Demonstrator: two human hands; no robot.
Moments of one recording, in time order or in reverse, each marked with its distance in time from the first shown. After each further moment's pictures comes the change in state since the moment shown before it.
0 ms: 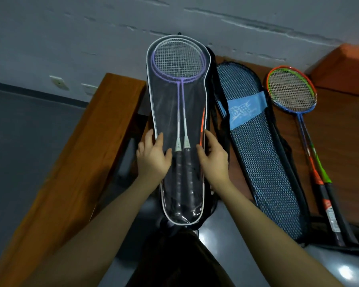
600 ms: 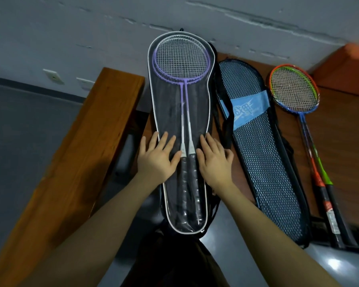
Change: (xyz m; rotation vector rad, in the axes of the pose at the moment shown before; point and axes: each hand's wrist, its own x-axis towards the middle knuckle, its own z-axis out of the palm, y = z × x) left_hand 0.014 -0.017 0.015 0.373 -0.157 0.224; right_hand 0.005 0.014 0.008 -0.531 -0.150 -0.092
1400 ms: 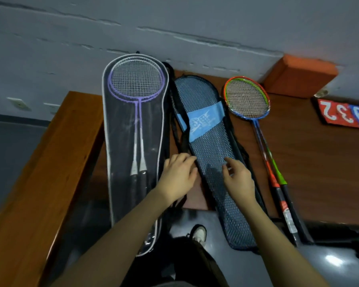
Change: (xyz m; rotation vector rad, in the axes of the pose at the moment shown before) left_hand 0.021 0.163 -0.016 -0.371 -0.059 0.276; right_hand -0.026 0.152 -0.079 0.227 0.207 0.250
